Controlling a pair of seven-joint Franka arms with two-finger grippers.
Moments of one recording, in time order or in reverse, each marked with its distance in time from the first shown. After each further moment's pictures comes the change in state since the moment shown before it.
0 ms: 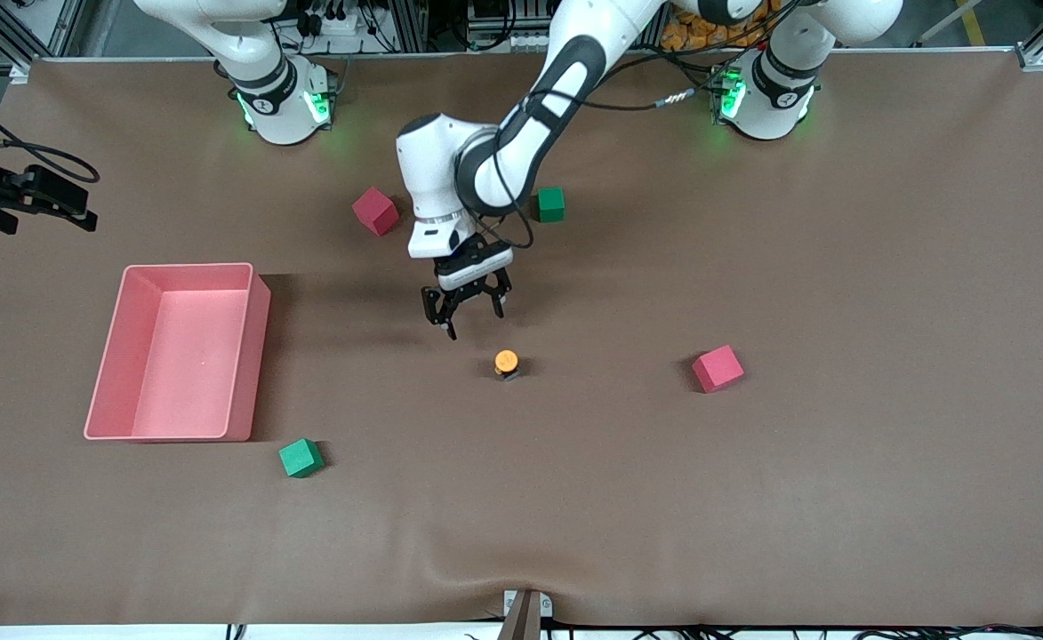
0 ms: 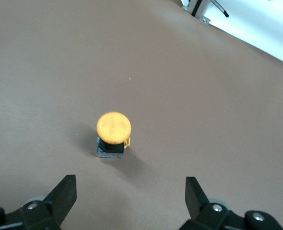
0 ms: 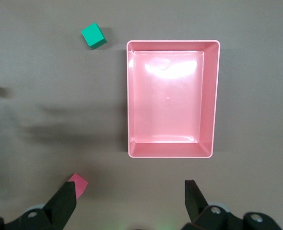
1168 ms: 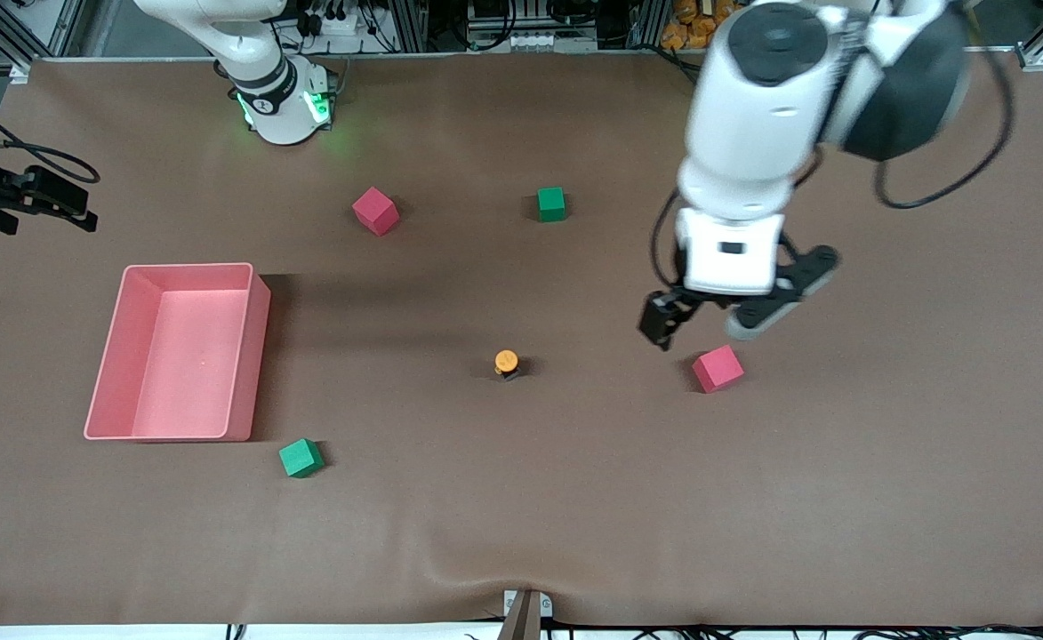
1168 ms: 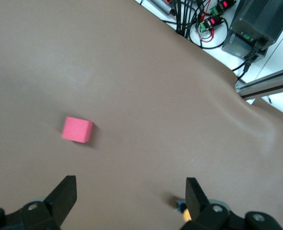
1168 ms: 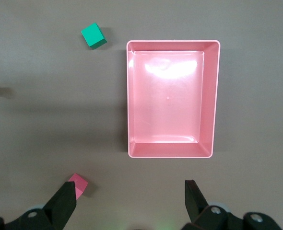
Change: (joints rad) left arm 0.491 -0.527 0.006 -0.003 -0.466 -0.450 0.905; right arm 0.000 0.001 0.000 -0.001 0.000 0.001 0.000
